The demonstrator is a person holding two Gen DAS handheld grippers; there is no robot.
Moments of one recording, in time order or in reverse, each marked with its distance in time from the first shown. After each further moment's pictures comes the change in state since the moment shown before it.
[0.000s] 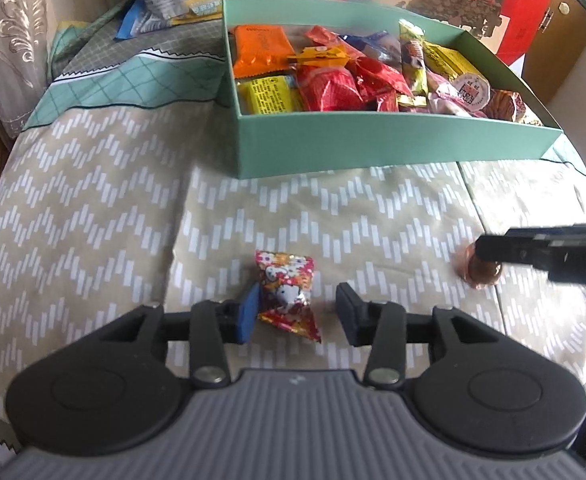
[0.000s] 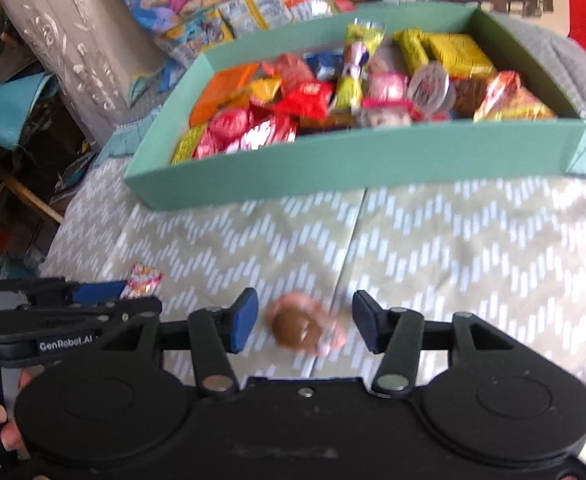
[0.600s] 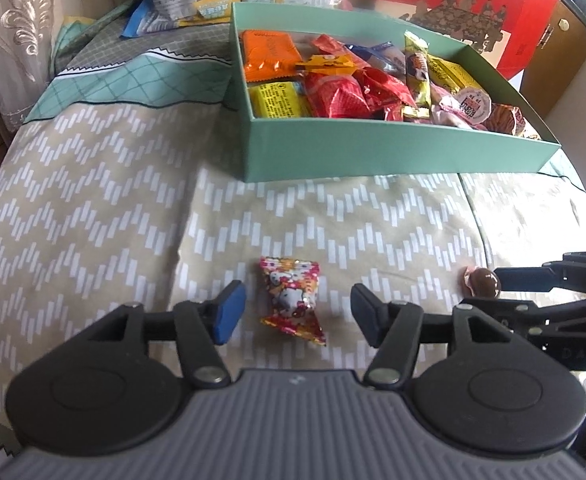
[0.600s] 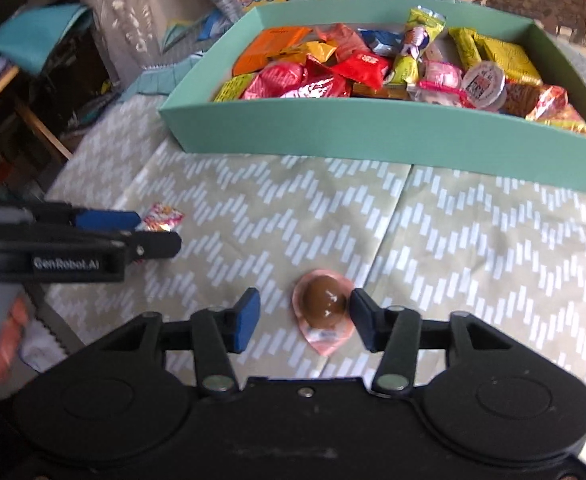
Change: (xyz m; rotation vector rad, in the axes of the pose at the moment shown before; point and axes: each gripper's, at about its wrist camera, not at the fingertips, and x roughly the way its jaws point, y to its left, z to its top) left arm -0.001 0.007 -0.003 -0.030 -0.031 -0.027; right arm 0.017 0.041 -0.024 -0.191 0.074 -0.038
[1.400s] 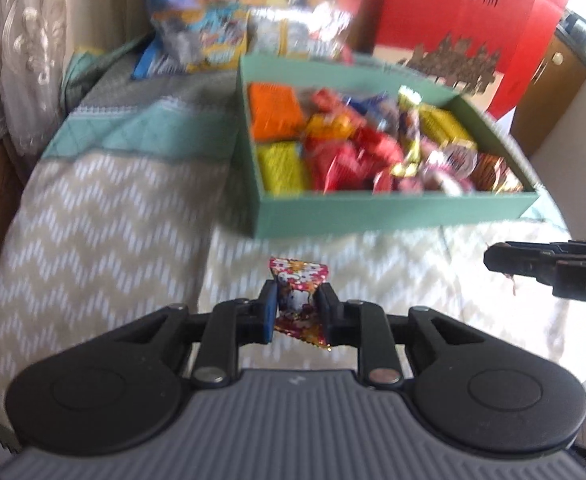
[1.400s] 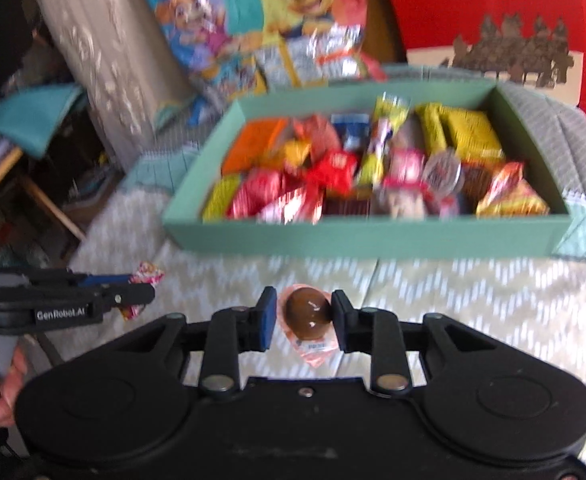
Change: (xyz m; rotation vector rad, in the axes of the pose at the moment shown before) left arm -0.043 0.004 0.032 -0.033 -0.083 -0.023; right arm -0.055 -0.030 0.042 0.105 -0.184 0.036
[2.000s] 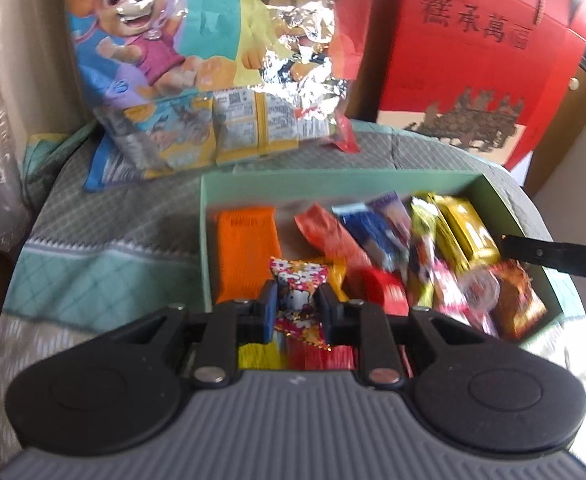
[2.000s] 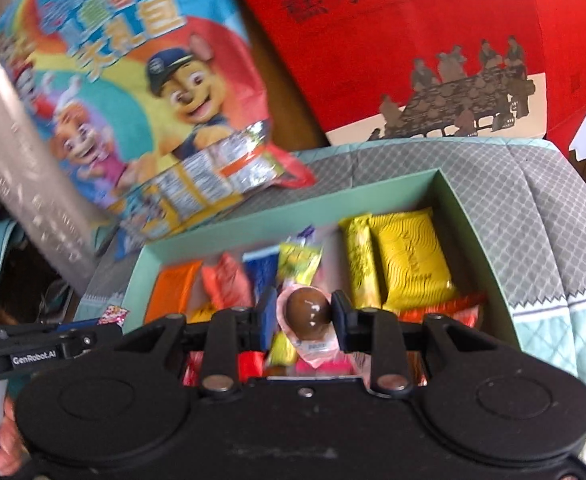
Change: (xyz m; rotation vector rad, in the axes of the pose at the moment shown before) left arm 0.076 -0.023 0.154 0.031 -0.028 0.033; right arm 0.062 -0.099 0.129 0.210 -0.119 -0.056
